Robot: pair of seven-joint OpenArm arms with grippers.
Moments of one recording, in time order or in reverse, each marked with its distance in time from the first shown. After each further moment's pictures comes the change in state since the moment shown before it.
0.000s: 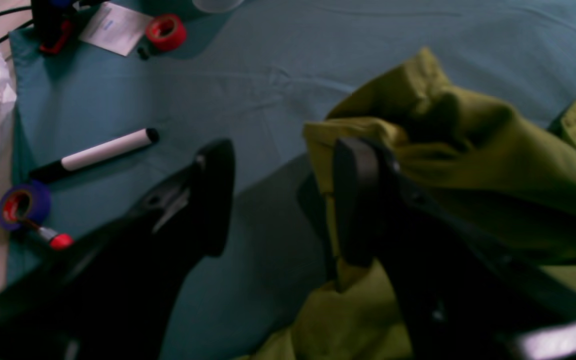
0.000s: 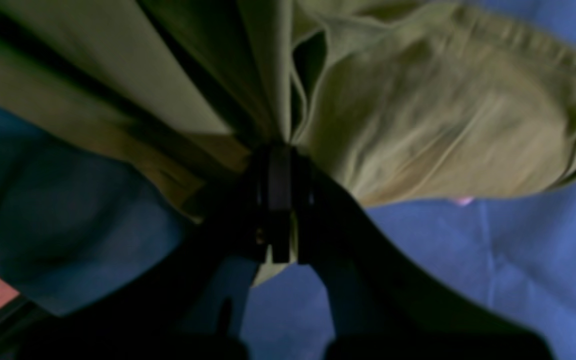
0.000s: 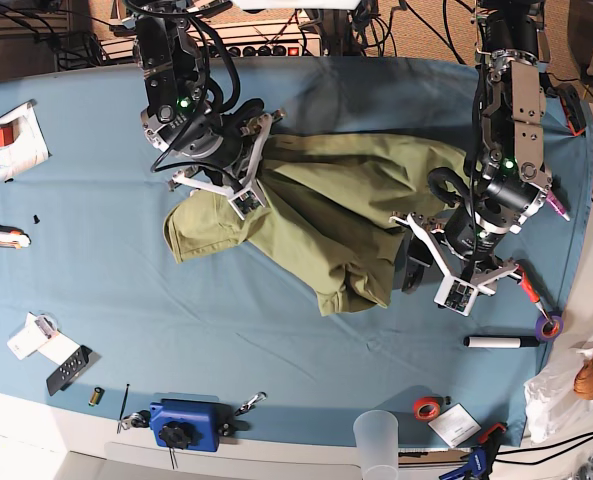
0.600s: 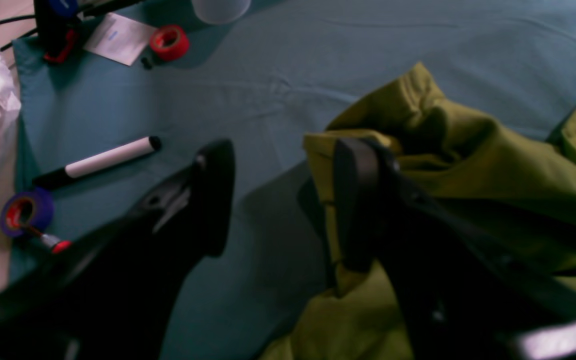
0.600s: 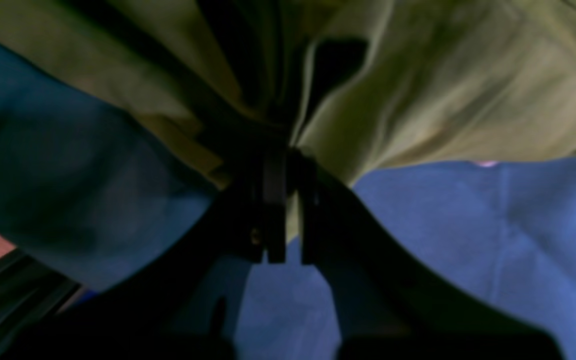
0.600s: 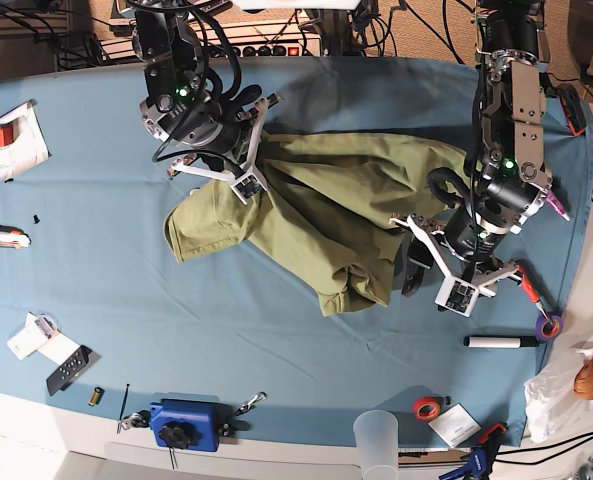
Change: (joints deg) left arm 0.0 0.0 0.0 0.0 0.0 0.0 -1.4; right arm -2.4 0.0 0.0 3.2 -0.6 2.9 -3.5
